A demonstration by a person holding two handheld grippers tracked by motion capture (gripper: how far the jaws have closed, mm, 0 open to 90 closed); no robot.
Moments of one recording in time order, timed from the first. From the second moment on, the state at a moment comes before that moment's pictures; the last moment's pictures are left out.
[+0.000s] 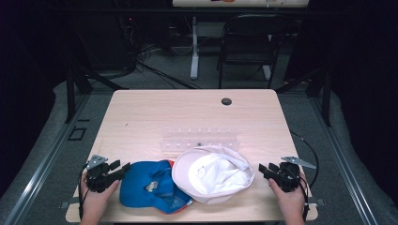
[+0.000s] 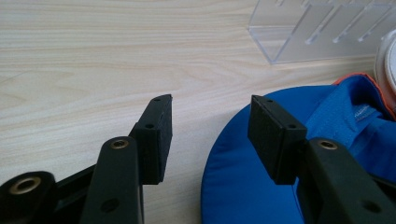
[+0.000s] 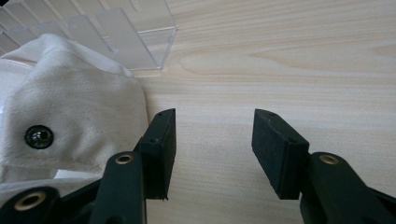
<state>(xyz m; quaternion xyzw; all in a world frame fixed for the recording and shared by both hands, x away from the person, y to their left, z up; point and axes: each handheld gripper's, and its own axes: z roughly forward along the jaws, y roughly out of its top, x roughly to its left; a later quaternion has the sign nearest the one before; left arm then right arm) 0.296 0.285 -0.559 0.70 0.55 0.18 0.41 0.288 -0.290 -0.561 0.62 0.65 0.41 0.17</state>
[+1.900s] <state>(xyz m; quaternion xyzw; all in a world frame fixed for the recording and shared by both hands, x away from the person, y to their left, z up) 0.291 0.271 -0.559 0.73 0.52 0.21 0.40 0.295 -0.254 -0.484 0.68 0.67 0.29 -0.06</state>
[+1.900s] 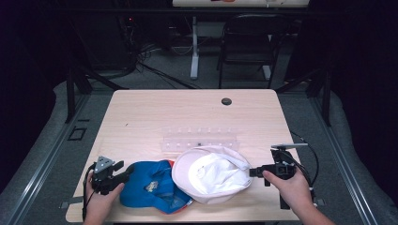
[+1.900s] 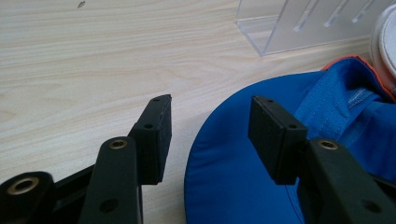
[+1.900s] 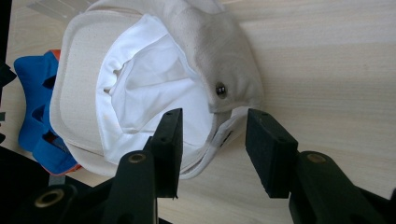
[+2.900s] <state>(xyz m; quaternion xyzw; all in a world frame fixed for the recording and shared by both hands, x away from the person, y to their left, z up) 0.292 0.274 -0.559 0.73 0.52 0.21 0.39 0.312 -0.234 -0.505 0.71 0.67 0.21 -0.08</state>
